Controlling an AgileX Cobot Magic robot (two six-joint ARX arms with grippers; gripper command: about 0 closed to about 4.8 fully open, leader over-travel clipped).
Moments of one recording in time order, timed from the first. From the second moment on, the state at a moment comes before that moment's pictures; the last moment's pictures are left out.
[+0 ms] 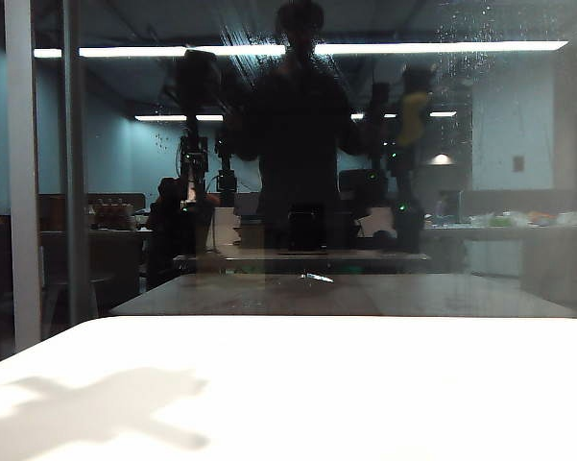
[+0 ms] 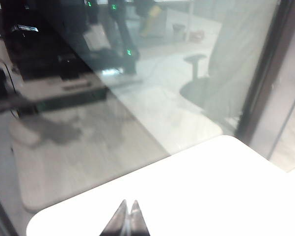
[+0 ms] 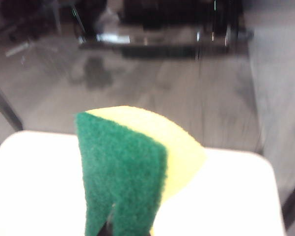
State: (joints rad) left arm -0.21 0.65 1.15 -0.62 0.38 0.05; right arm 0.08 0.65 0.98 -0.62 -0.18 0.08
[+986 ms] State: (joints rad) left arm -0.21 0.63 1.01 -0.58 0.43 0.05; right arm 0.24 0.93 0.50 -0.11 -0.22 0.21
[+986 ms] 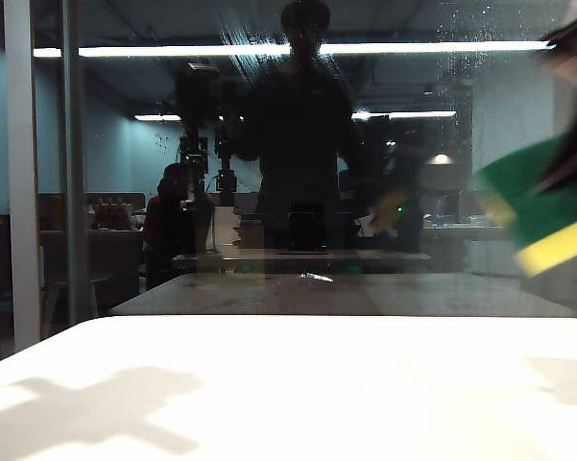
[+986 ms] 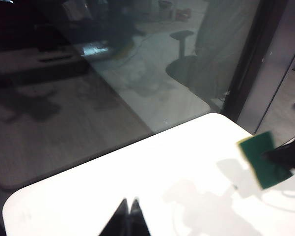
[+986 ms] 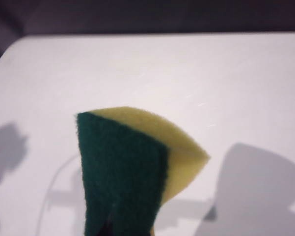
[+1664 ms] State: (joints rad) left arm -0.21 0.63 1.01 -0.58 0.43 0.02; right arm 0.43 1.47 0.50 0.26 -0.22 0.39
